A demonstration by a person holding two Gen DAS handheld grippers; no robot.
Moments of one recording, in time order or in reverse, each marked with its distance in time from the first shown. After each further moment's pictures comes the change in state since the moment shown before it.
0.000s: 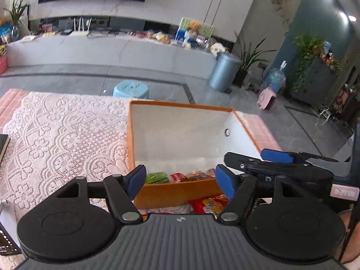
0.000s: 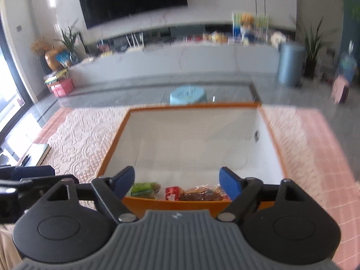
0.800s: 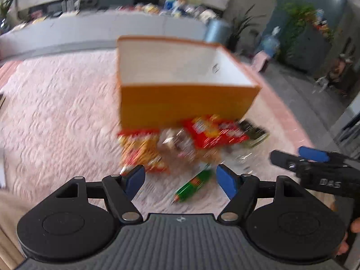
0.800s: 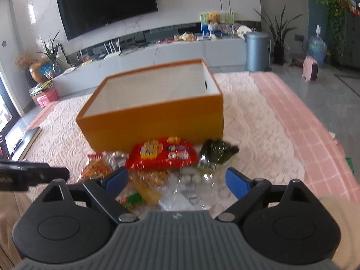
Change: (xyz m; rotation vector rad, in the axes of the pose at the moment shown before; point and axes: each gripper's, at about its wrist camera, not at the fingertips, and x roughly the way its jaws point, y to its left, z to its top) left arm 0.014 -0.010 -0.108 0.053 0.164 0.018; right arm -0.085 -0.051 -0.154 0.118 -0.006 -0.077
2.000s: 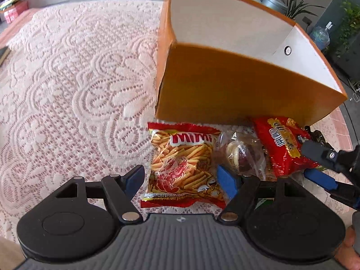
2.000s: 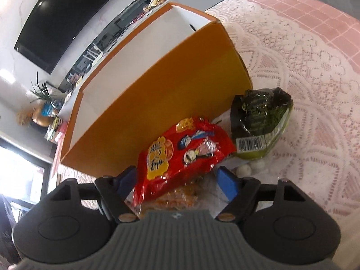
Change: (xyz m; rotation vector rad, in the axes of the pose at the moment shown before) left arm 0.111 0.050 0.029 -0.192 0.188 0.124; right arm 0.135 -0.029 0.017 0.500 0.193 0.186
